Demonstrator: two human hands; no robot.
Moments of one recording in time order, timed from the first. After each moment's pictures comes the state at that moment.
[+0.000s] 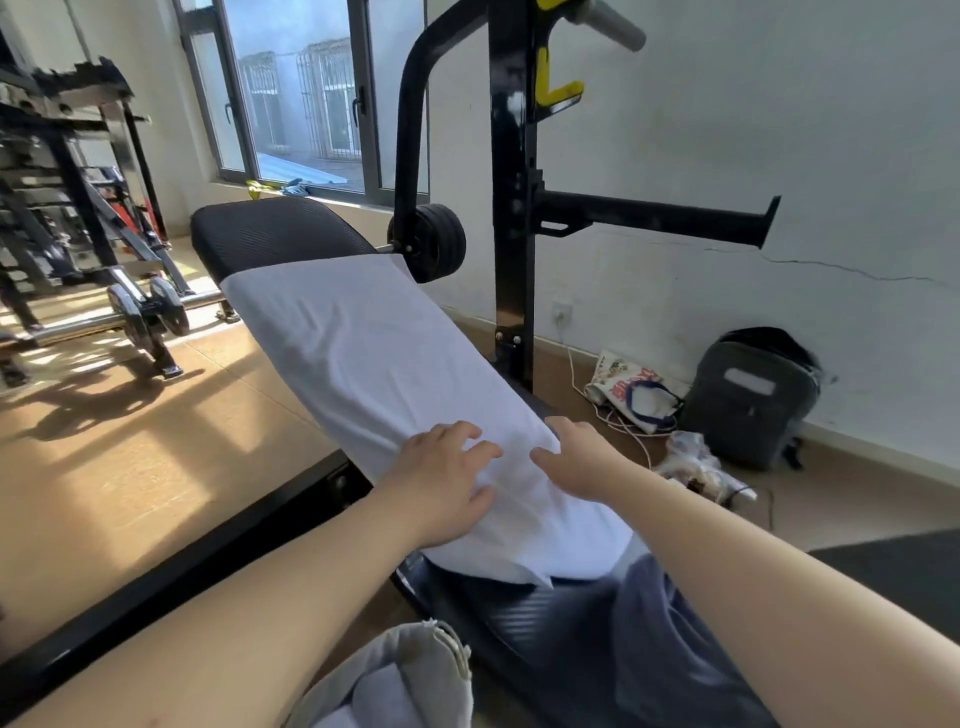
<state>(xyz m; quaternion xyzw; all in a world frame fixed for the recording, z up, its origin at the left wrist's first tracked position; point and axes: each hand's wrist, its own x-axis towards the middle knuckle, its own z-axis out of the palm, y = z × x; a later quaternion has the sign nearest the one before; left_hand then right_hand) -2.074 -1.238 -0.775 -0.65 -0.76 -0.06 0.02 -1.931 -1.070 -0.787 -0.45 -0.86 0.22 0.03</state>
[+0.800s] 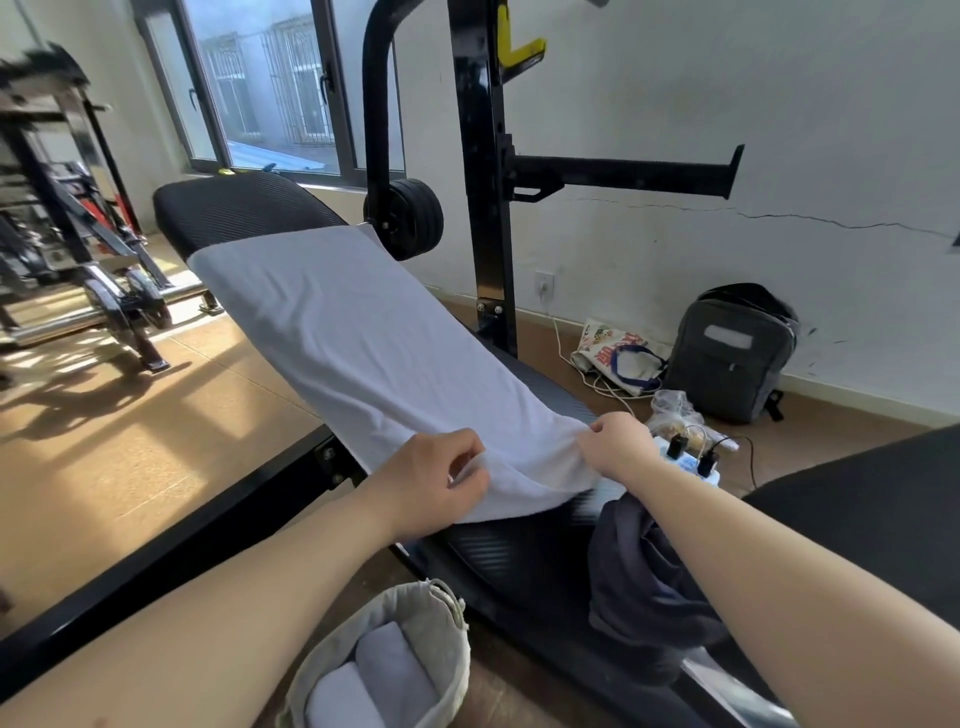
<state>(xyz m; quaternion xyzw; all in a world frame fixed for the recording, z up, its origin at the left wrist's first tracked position) -2.041 -1.269 -0.796 -0.66 -0.69 -0.29 -0.10 -1.858 -1.077 -0.821 -0.57 -0.75 0.30 0.17</state>
